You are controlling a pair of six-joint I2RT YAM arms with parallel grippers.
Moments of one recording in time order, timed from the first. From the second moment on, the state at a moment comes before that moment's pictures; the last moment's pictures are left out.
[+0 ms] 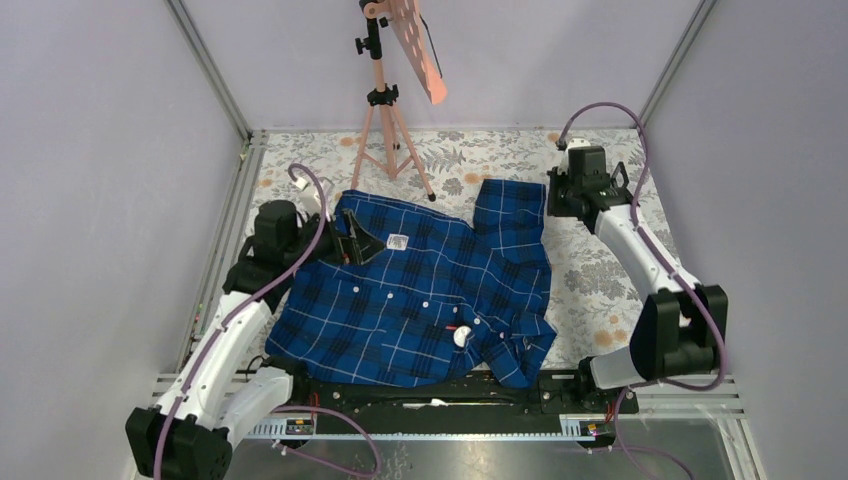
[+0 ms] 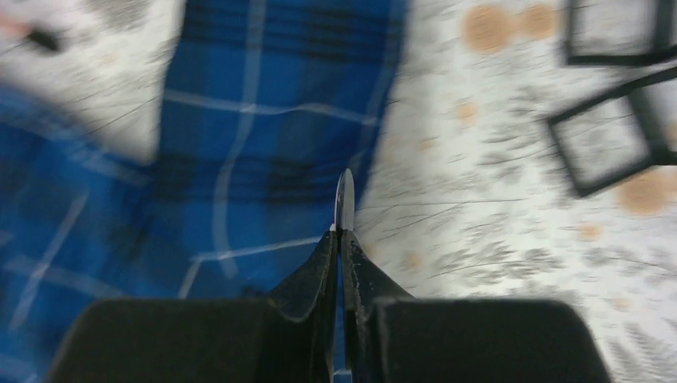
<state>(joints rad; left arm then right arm) -0.21 0.92 0.81 -0.38 0.55 -0.39 0.14 1.50 1.16 -0.44 0.12 0.08</state>
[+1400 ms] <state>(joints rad) -0.81 1.01 0.56 0.03 0.80 -0.57 0.65 1.24 0.85 -0.48 -1.11 0.31</state>
